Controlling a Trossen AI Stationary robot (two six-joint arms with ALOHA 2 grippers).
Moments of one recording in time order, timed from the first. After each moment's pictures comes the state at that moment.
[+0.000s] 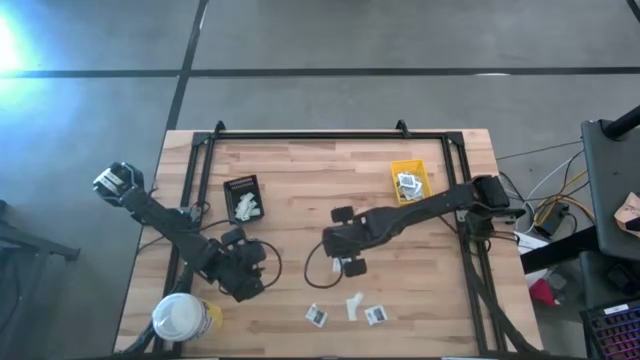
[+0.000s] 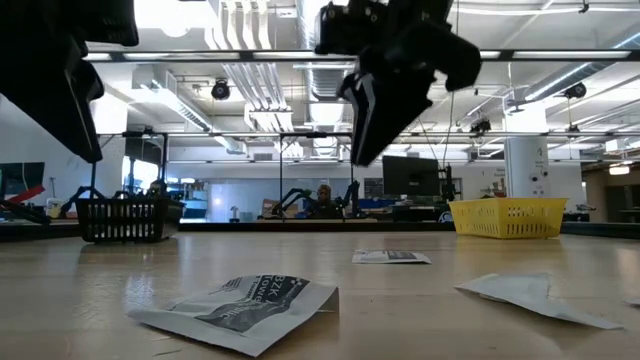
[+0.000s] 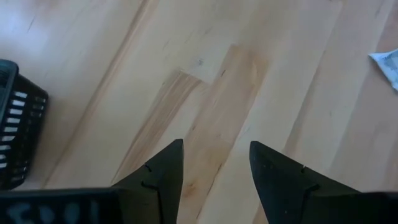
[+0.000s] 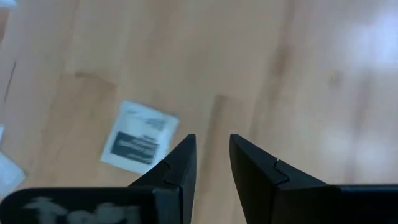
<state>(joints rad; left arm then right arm) -0.65 1.37 0.90 -0.78 -0.42 -1.05 0.21 1.89 1.45 -0.75 0.16 -0.04</state>
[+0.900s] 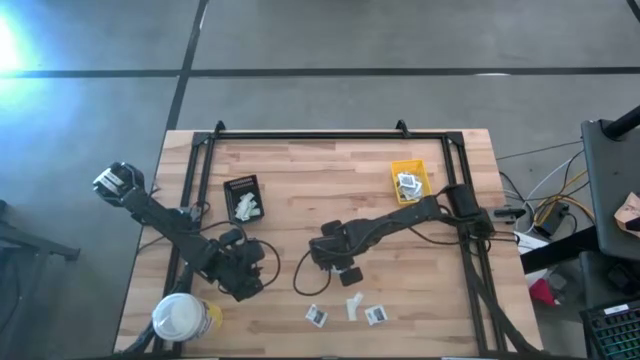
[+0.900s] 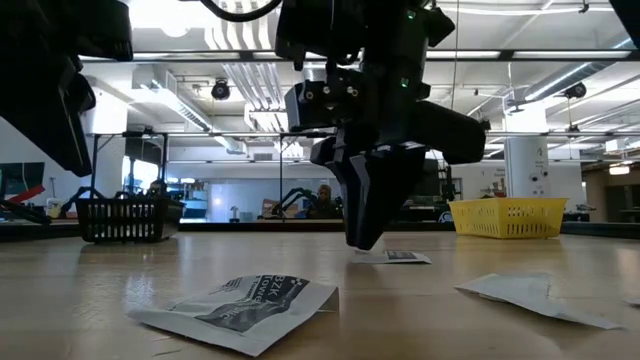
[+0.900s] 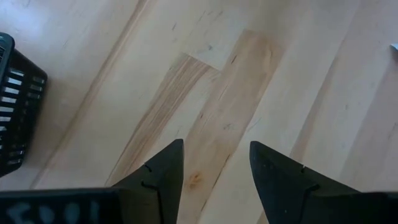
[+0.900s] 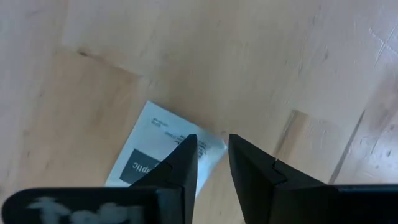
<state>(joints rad) -0.66 1.37 0.86 -0.77 -0.40 -1.10 0.20 2.12 1.54 -0.75 0.02 -0.14</state>
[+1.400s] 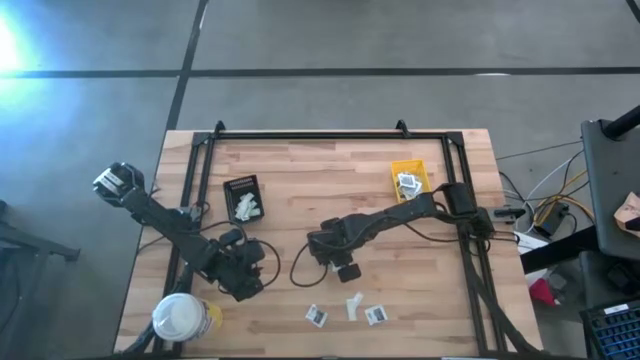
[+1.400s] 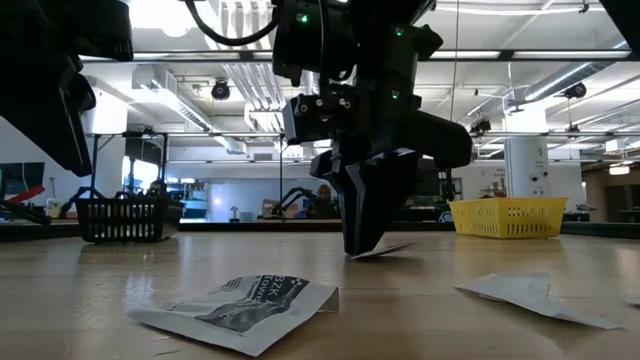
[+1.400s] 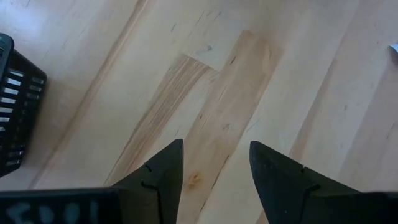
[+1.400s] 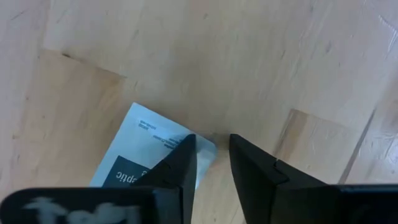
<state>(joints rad) -0.66 1.37 0.86 -0.77 -0.40 -1.10 0.17 2.16 1.54 -0.75 -0.05 -0.14</state>
